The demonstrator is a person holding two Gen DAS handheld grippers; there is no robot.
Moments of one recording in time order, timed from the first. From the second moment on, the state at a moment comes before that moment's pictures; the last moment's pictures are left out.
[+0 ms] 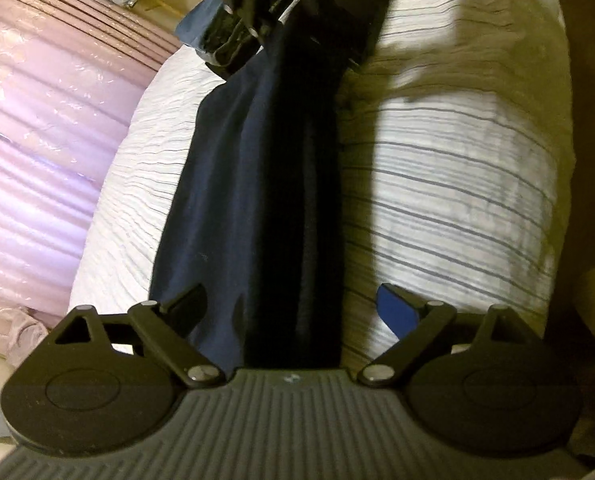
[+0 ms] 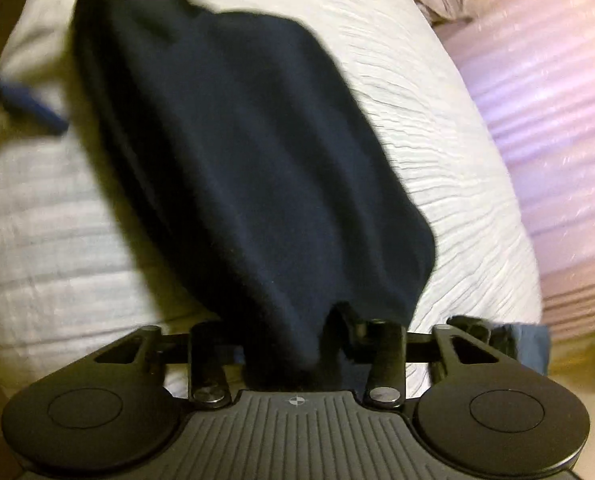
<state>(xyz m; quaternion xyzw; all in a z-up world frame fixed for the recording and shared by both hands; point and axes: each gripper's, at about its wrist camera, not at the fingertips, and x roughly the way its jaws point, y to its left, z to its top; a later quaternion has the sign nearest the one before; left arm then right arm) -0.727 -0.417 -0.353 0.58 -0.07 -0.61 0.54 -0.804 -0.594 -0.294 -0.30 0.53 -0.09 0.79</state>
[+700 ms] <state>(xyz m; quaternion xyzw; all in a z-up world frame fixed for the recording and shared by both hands) -0.650 -0.477 -0.278 0.56 0.04 -0.66 0.49 -0.828 -0.540 -0.301 -0.38 0.50 -0.10 0.77</state>
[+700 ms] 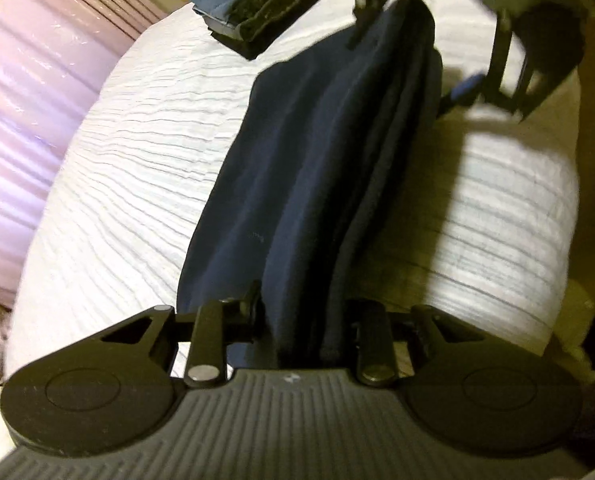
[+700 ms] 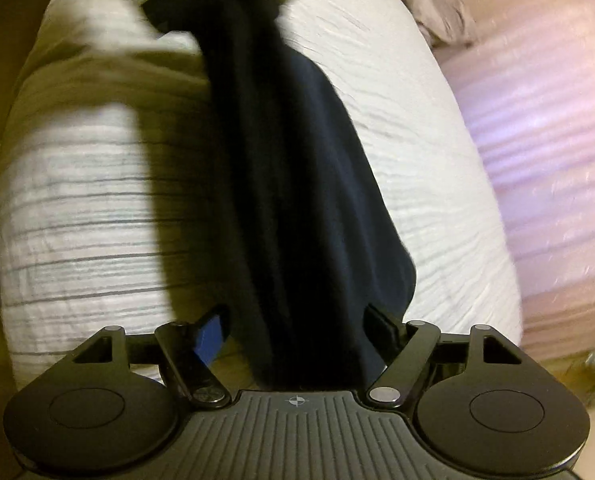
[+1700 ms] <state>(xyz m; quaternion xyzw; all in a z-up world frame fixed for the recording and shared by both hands) -0.613 -0.479 -0.153 0.62 -0.15 -0.68 0.37 -0.774 -0.546 -0.110 -0.23 0.56 -0.16 0.78</state>
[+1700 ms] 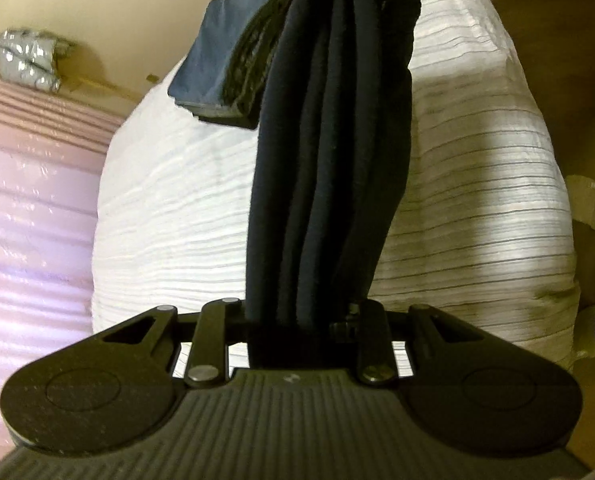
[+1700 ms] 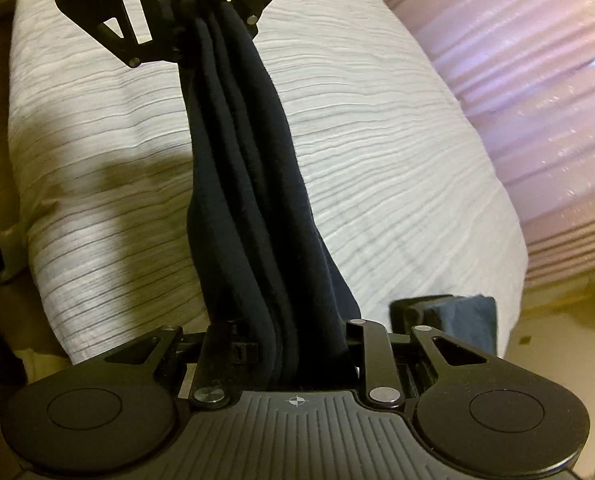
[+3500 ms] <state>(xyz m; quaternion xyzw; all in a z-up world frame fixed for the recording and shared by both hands) -0.644 -0.558 -0.117 0.62 -0.22 -0.68 0.32 -0.807 -0.592 -0.075 -0.16 0.56 -0.23 0.78</state>
